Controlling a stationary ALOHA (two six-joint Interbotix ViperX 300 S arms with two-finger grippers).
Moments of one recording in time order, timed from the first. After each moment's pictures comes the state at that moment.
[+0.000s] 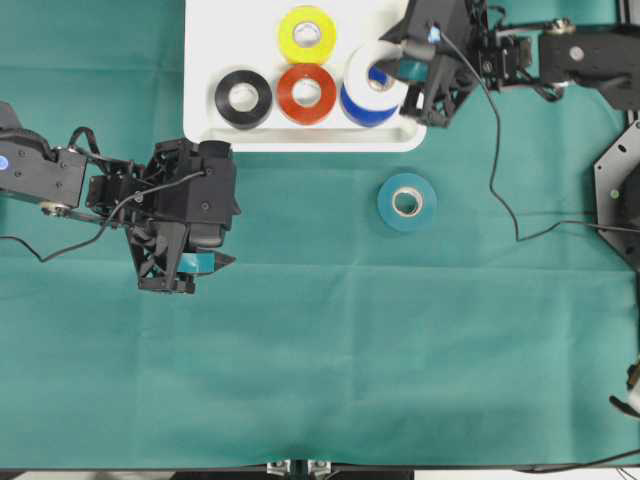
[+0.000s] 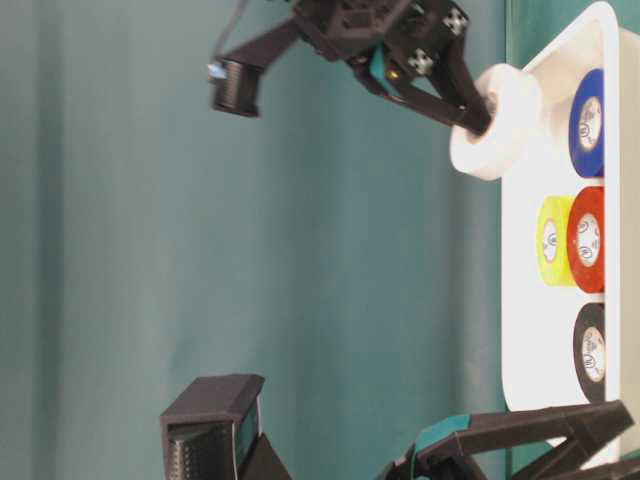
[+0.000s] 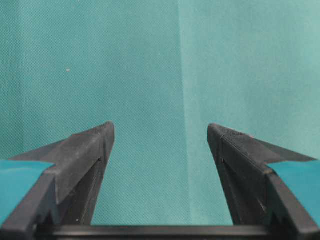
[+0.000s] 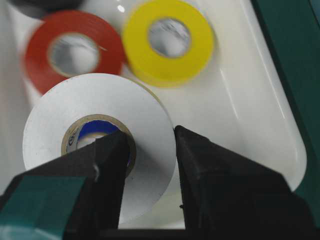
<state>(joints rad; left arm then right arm) -0.13 -0.09 0.73 -0.02 0.22 -0.06 -0.38 -0.11 0.79 -0.81 0.06 0.80</state>
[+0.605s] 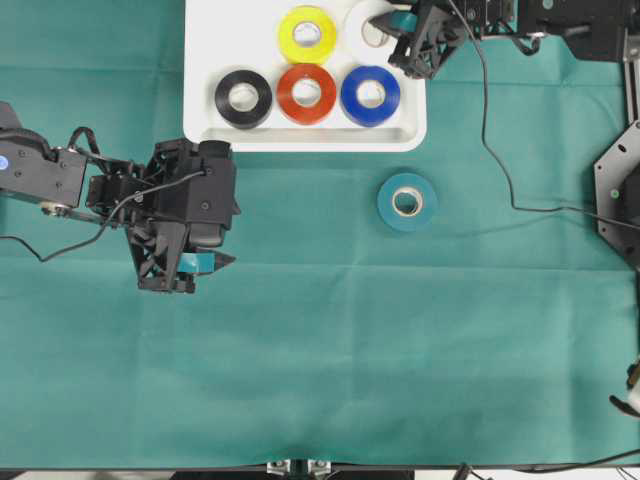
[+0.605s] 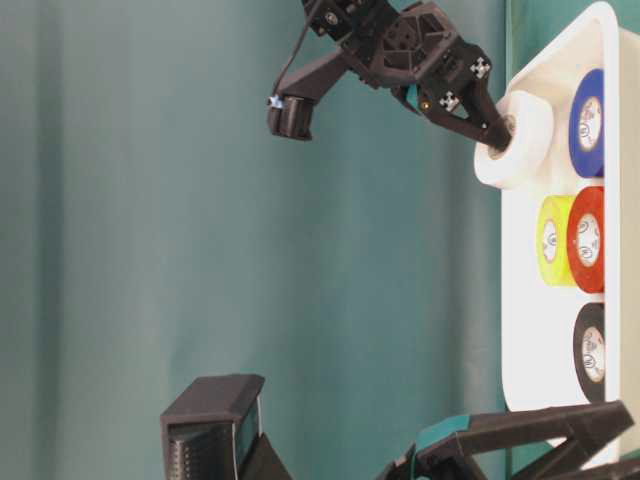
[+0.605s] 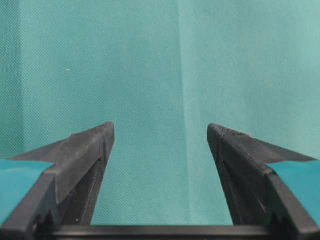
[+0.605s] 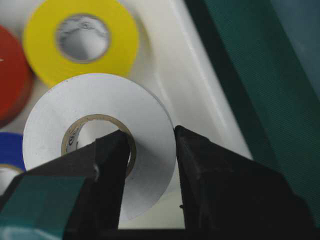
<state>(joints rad) -0.13 -0.09 0.73 -0.02 0.22 -0.06 -0.56 0.04 0.72 -0.81 -0.06 0.77</state>
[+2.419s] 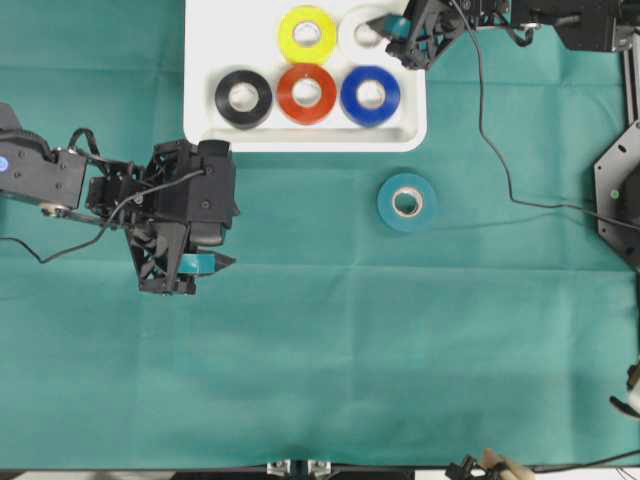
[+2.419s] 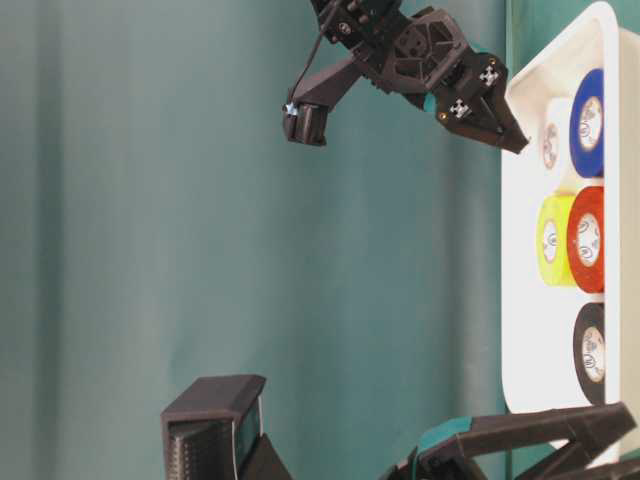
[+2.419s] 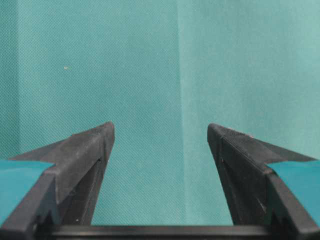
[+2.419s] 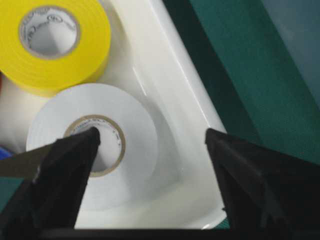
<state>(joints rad) -0.14 -0.09 0.73 -0.02 0.22 -0.08 -0.59 0.08 0.71 -0.81 -0.06 0.78</state>
